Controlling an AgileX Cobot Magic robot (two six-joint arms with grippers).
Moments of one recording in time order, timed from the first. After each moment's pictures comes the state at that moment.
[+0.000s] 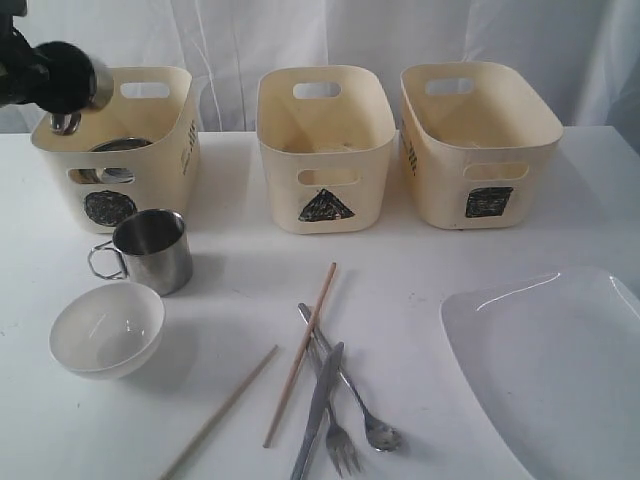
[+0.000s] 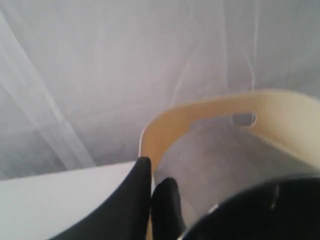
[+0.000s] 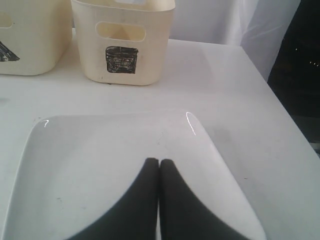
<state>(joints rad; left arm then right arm) -0.01 1.94 -1.41 0.19 -0.21 -0.05 -0.10 0.01 0.00 -0.13 0.36 0.06</state>
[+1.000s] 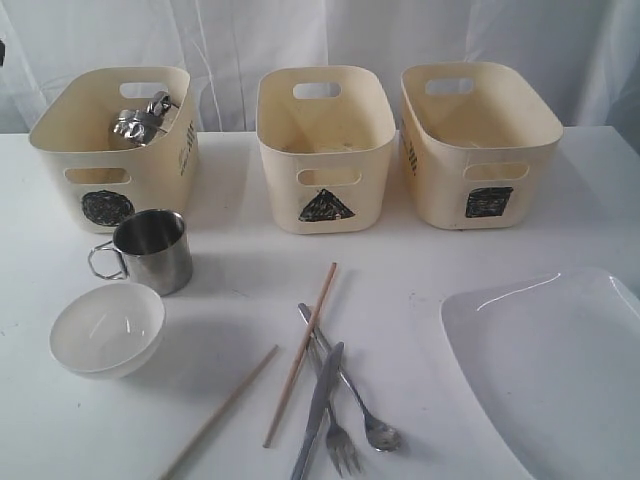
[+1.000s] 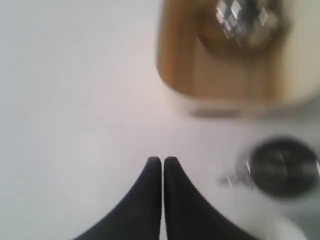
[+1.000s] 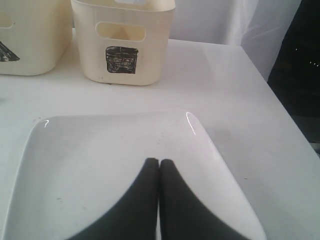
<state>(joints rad) -0.01 1.52 -1.47 0.01 0.95 -0.02 -0.10 0.01 0.00 -0.13 0.36 0.06</state>
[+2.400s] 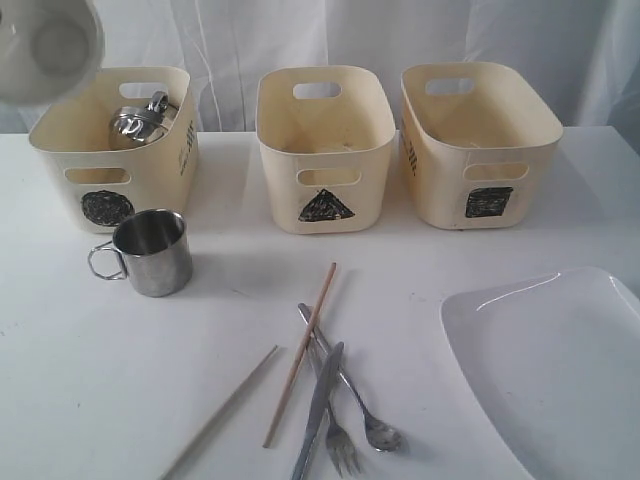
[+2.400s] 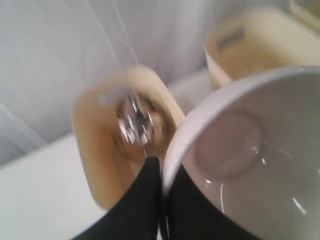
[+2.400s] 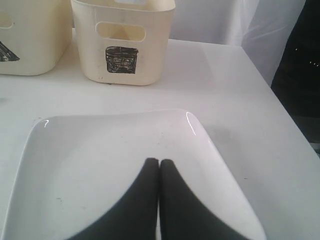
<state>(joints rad) -0.01 1.26 -1.33 -0.49 0.70 0.73 -0.10 0.01 0.00 -0.13 0.36 0.06</state>
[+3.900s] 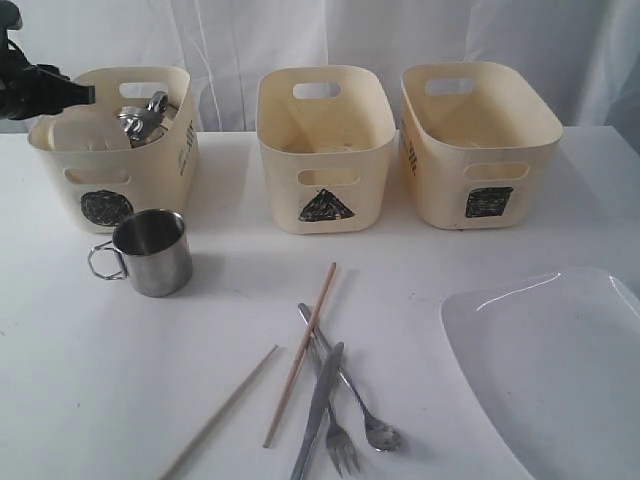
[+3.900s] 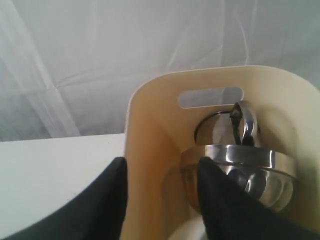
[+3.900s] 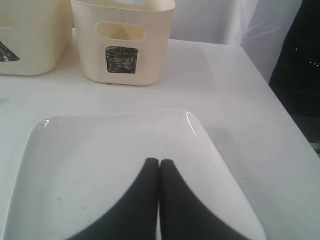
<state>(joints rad) -0.01 1.90 -1.33 0.27 -0.17 -0.22 -0.10 0.01 0.00 -0.13 0.36 0.06</state>
